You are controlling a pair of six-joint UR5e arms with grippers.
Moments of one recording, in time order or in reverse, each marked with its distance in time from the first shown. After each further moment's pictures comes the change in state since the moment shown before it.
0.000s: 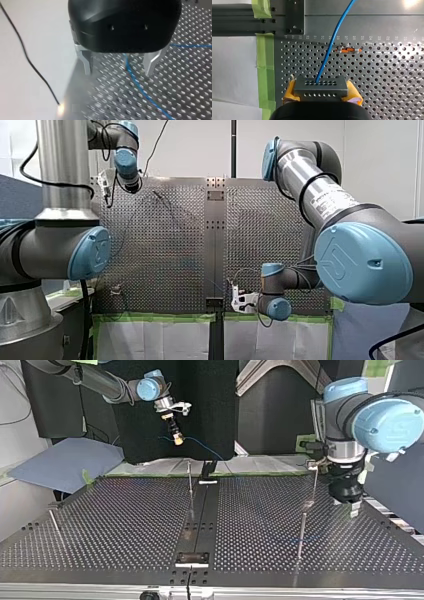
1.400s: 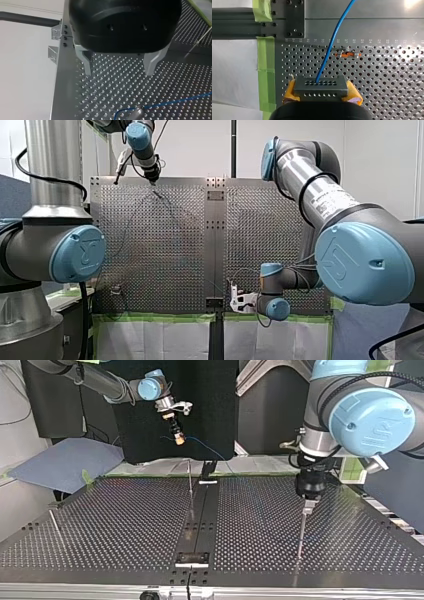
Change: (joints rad) left arm -0.191 -0.045 0.188 -0.302 0.025 0.308; right arm 0.010 0.000 -0.001 0.002 0.002 0.002
